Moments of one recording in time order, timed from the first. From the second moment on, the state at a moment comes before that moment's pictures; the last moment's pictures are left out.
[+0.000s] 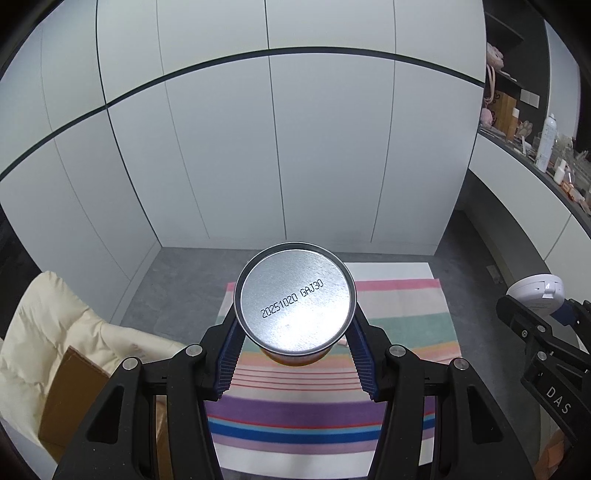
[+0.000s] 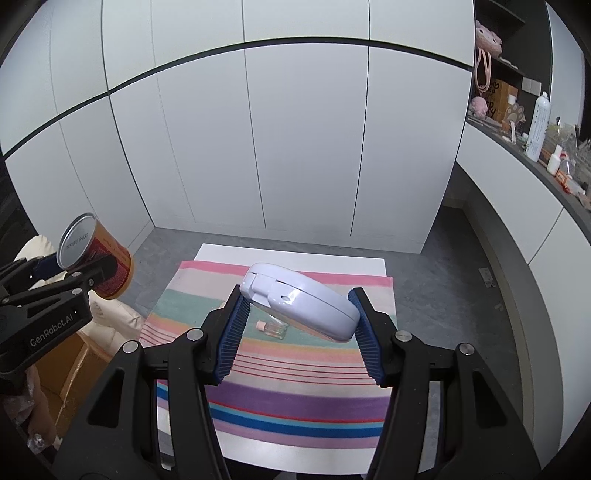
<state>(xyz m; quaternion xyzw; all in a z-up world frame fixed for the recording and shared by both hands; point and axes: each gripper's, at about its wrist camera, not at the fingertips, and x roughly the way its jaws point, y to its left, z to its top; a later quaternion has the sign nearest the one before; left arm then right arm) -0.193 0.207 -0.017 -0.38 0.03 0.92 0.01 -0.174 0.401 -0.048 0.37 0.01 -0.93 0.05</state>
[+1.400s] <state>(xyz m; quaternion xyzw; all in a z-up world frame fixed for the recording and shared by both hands) 0.014 0.162 -0.056 -0.41 0.06 0.91 0.03 0.055 0.410 -0.086 0.40 0.02 -0.92 0.05</state>
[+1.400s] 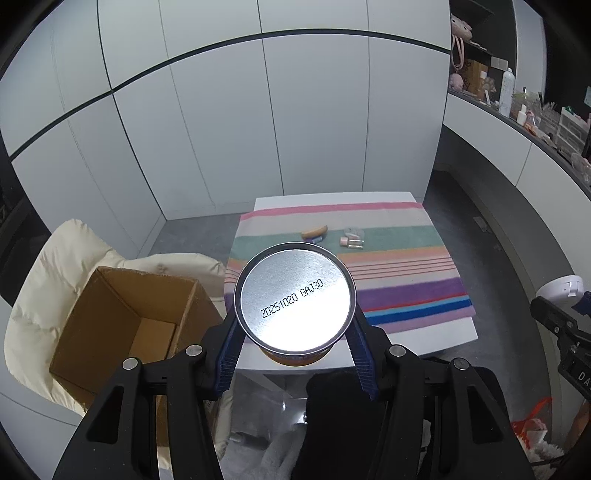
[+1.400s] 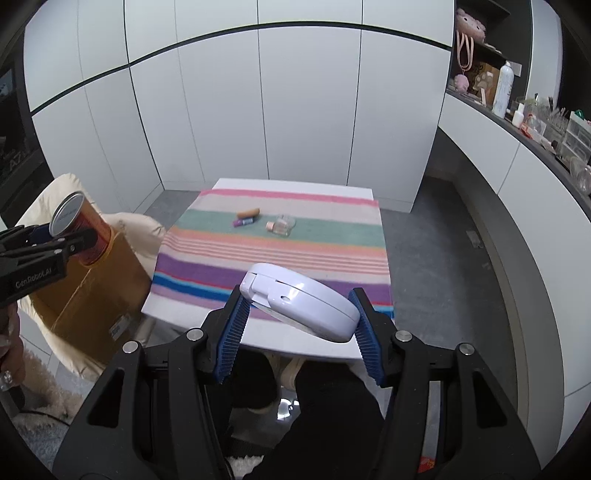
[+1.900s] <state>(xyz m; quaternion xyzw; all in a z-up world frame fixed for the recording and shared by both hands) 0.021 0.159 -0.070 -0.42 0.07 0.90 0.06 0.064 0.414 -0.100 0.42 0.01 -0.91 0.03</state>
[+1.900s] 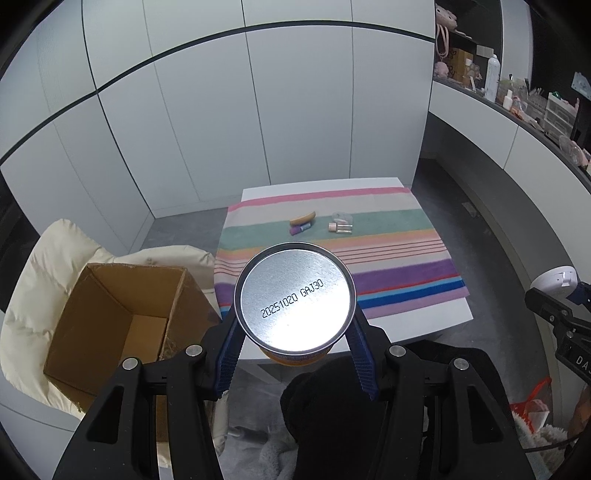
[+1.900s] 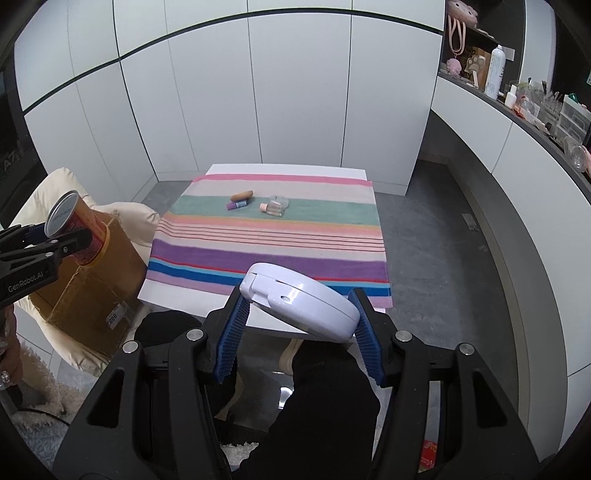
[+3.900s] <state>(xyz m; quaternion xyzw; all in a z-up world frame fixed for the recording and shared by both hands) 0.074 -0.151 -0.129 -0.46 -0.06 0.85 -0.23 0.036 0.061 -0.141 0.41 0.20 -0.82 0.35</state>
